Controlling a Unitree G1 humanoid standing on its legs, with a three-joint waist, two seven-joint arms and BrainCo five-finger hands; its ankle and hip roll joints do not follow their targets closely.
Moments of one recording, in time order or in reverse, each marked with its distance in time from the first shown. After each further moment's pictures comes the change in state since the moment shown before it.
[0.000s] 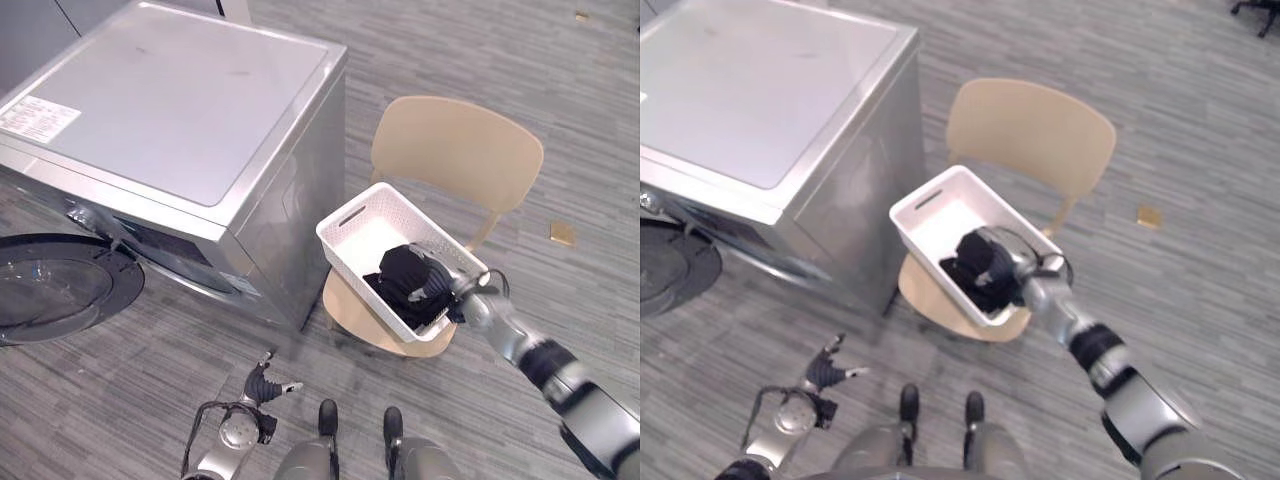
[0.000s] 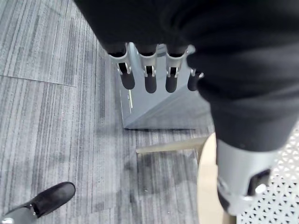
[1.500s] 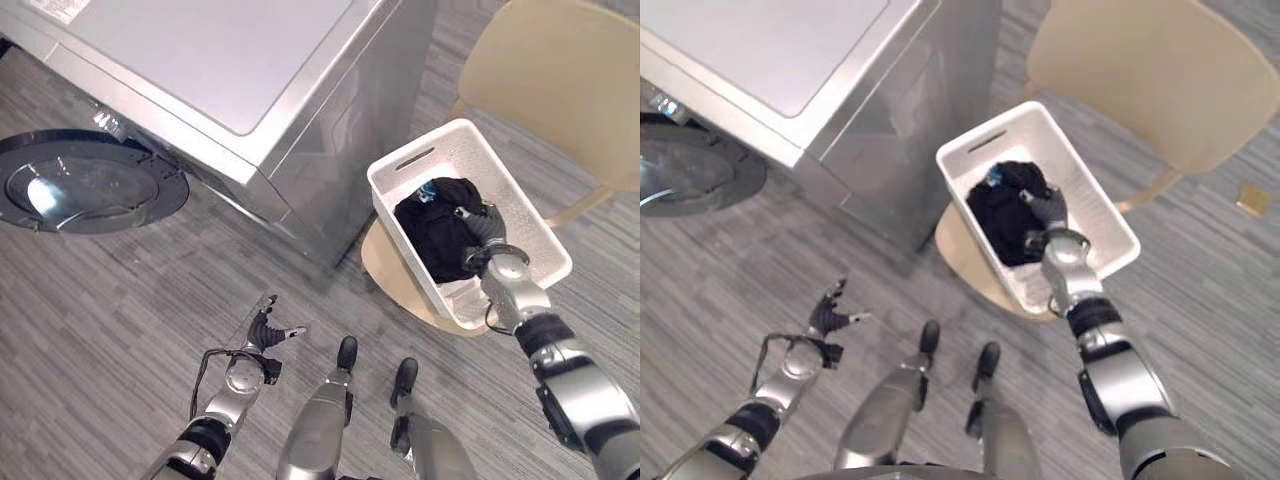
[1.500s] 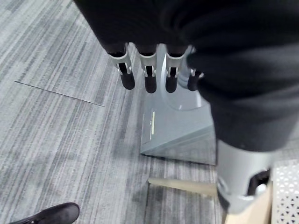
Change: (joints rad) left arm -0.176 0.010 0.001 0.004 -0.086 -0.047 0.037; right arm 0.023 0.069 -0.414 -0.029 1.006 -0.063 -0.011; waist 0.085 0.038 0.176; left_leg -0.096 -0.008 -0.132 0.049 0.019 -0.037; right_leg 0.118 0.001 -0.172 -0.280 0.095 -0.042
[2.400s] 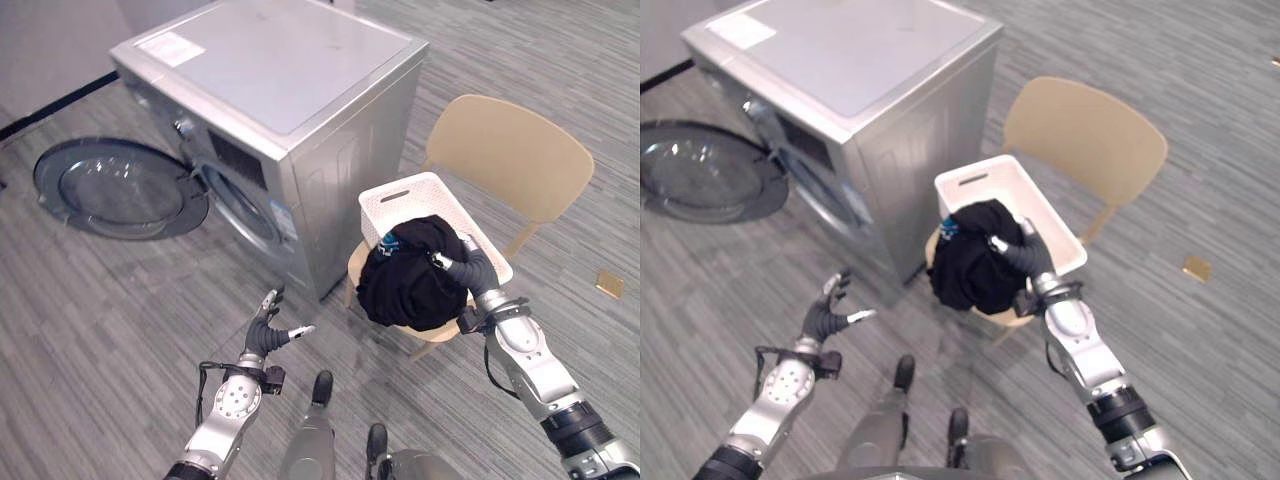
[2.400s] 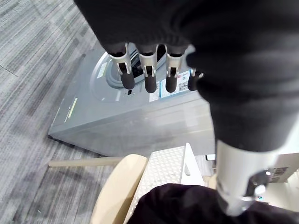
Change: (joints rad) left arm 0.229 0.056 0.069 -0.576 0.001 0.041 -0.046; right arm 0.478 -0.069 0.011 -0.646 -0.220 -0.032 0.116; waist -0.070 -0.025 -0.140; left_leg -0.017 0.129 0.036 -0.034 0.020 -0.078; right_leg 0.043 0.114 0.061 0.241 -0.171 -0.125
